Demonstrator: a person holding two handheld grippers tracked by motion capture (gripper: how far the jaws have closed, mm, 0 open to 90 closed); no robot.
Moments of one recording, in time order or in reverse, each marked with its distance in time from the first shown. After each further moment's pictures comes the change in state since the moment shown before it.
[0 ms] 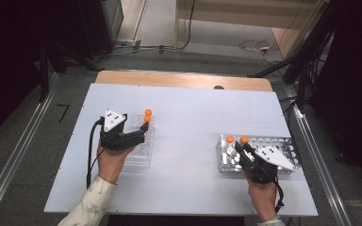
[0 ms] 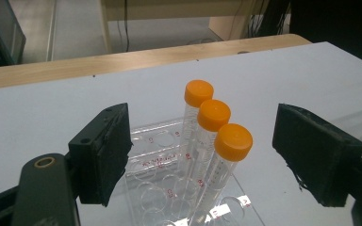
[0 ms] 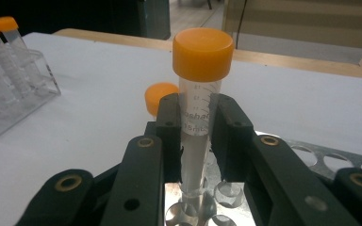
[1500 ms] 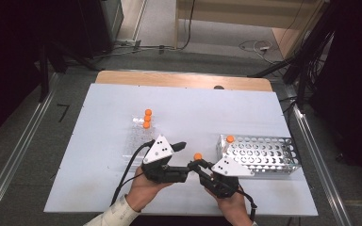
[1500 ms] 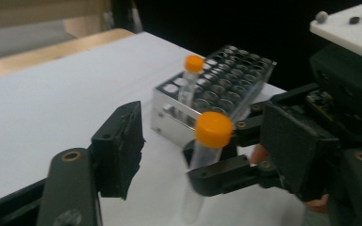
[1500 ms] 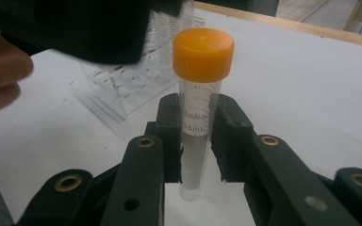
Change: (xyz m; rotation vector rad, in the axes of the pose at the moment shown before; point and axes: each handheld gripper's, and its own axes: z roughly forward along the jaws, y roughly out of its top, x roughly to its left) left arm -0.122 -0.011 -0.015 0.038 -0.579 0.155; right arm 0.093 -0.014 0.014 0.084 0.387 -0.121
